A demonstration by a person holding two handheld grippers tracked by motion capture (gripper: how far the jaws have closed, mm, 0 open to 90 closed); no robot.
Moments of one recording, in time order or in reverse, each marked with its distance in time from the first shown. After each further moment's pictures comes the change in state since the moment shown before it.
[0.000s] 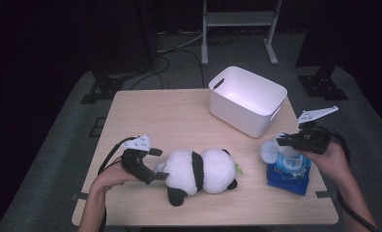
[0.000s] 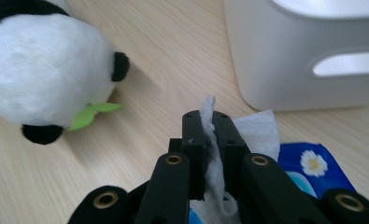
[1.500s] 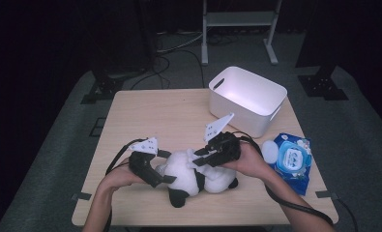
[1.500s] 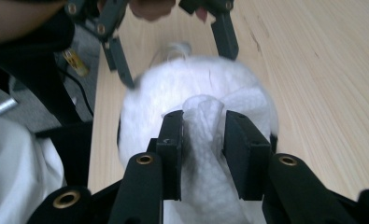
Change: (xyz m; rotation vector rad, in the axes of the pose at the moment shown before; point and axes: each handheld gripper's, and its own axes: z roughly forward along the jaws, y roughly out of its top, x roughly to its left) left arm -0.011 0.009 0.016 -0.022 -0.057 0.049; right arm 0.162 0.105 0.117 0.018 0.416 -0.415
